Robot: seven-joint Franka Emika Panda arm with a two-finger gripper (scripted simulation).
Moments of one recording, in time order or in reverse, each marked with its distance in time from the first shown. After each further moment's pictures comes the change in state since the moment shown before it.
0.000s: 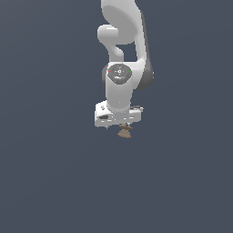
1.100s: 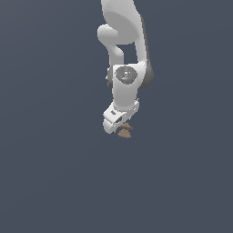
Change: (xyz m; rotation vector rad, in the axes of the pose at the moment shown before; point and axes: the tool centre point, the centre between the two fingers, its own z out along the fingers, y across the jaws) arm -0.019 -0.025 0.024 -0.012 0.022 -0.619
